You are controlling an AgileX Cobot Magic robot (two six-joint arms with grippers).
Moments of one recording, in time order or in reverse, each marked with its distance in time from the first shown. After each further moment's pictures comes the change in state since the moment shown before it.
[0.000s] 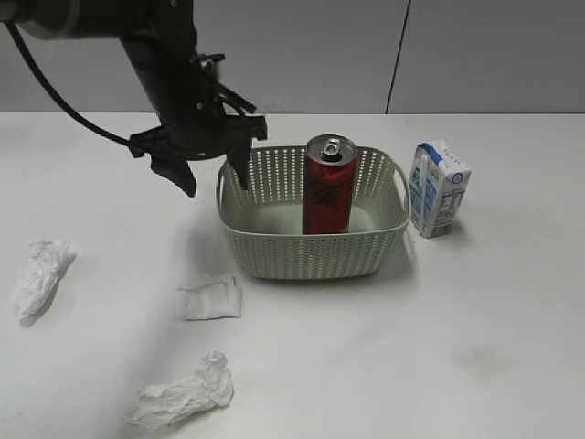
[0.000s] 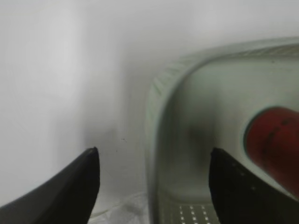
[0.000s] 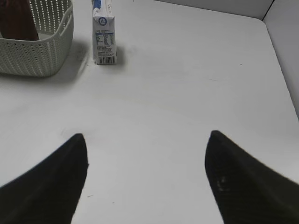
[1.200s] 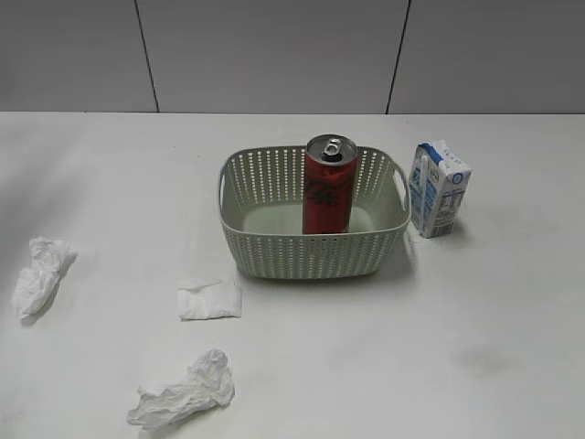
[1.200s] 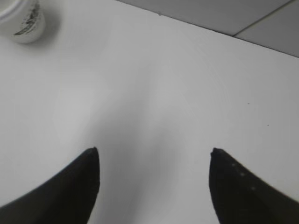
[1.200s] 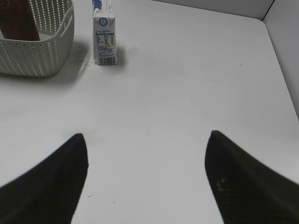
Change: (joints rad) left arm 0.636 -0.136 -0.273 -0.036 0.186 0.340; right arm 0.000 0.000 0.000 0.000 0.000 0.000
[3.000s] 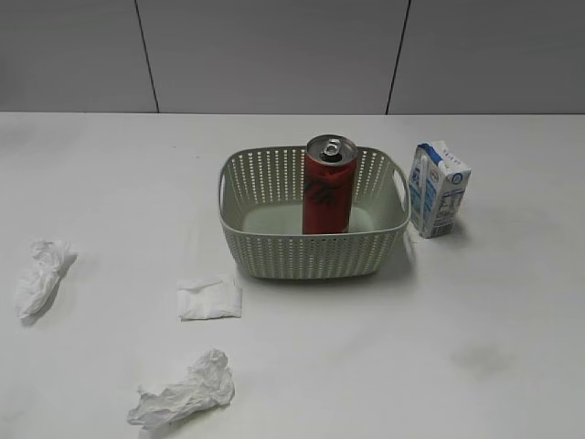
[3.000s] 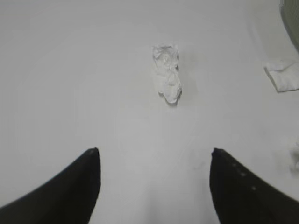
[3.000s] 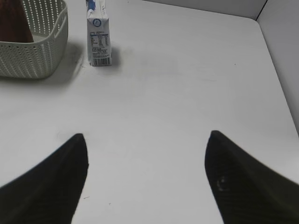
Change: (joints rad) left arm -0.118 -1.629 1.456 0.087 -0.204 0.268; right arm 0.000 0.000 0.000 -0.022 -0.003 0.016
